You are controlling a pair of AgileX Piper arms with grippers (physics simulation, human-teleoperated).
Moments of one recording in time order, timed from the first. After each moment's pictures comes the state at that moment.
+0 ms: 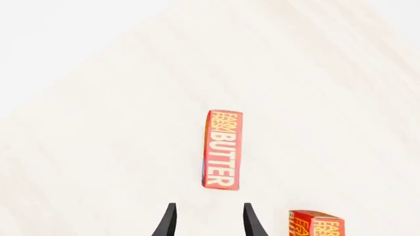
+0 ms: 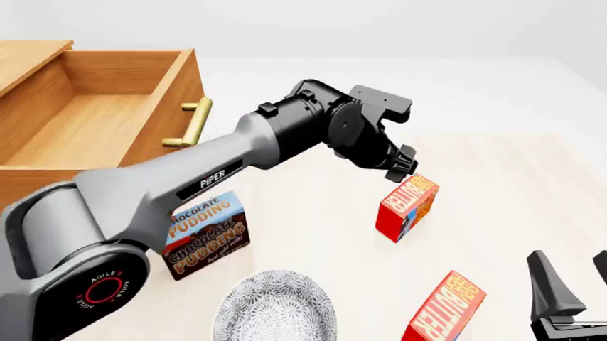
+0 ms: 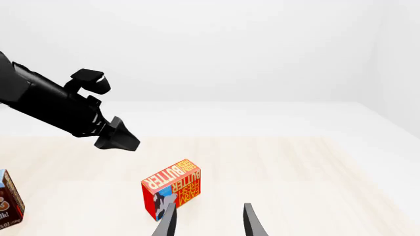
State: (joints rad) left arm -0.84 2.13 -2.00 0.76 -0.13; right arm 0.00 0.00 -0.01 0.01 0.00
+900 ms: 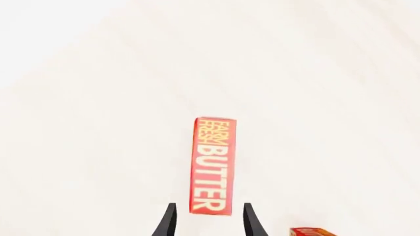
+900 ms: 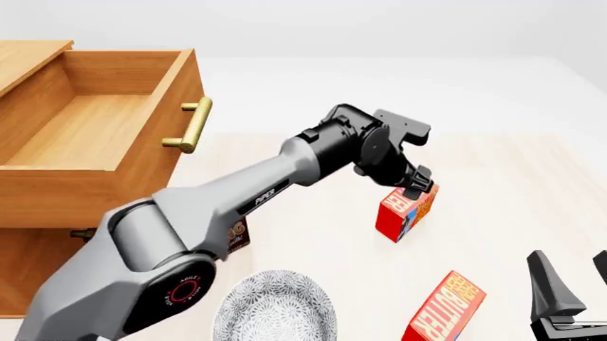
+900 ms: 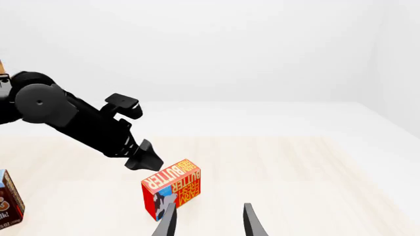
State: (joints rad) left arm -0.87 2.35 -2.23 0.84 -0.14; right arm 0.00 0.00 -0.01 0.01 0.00
